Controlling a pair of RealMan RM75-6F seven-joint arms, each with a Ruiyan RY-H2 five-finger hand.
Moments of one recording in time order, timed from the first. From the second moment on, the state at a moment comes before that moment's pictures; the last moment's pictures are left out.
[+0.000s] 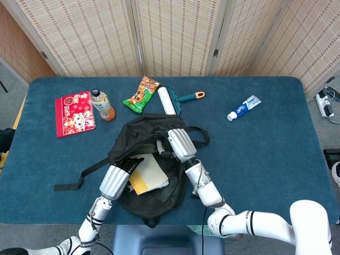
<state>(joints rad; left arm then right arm) -0.50 -1.90 -0.02 -1.09 1.63 1.48 0.19 0.84 -1.78 0.39 -1.53 -1.15 1.11 -0.03</state>
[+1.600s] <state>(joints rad) -0.50 -1.74 -0.07 -1.51 1.52 1.31 0.51 0.82 -1.75 0.37 -1.53 -1.16 1.09 0.00</state>
